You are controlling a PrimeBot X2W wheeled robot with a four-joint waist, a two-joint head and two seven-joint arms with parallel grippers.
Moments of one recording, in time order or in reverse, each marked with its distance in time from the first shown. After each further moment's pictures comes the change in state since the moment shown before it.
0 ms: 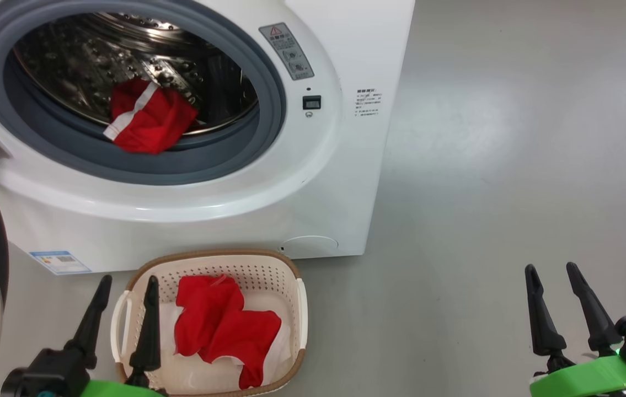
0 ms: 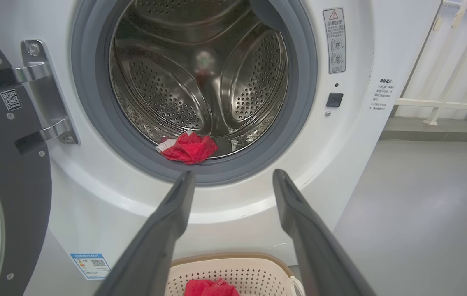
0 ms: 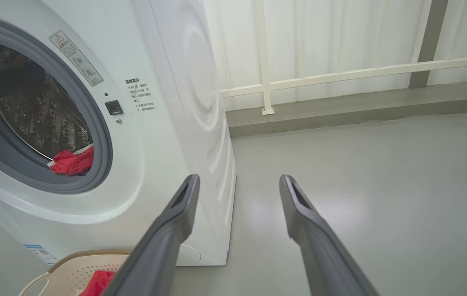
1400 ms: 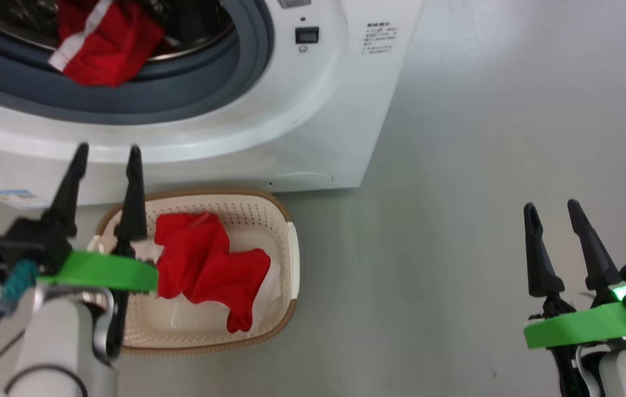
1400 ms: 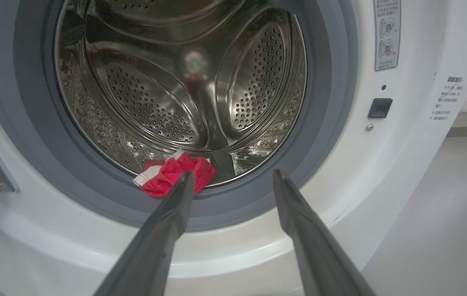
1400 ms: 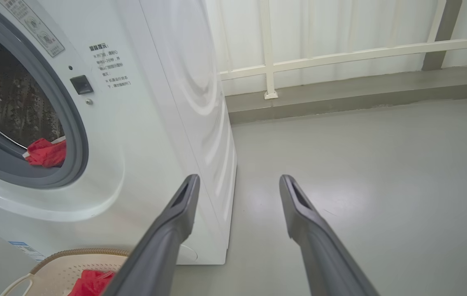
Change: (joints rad) left arm -0.377 0.005 0.006 0.140 0.047 -0.006 0.000; right arm -0.138 0.005 0.007 -0.023 -0.004 0.000 0.000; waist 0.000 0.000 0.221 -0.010
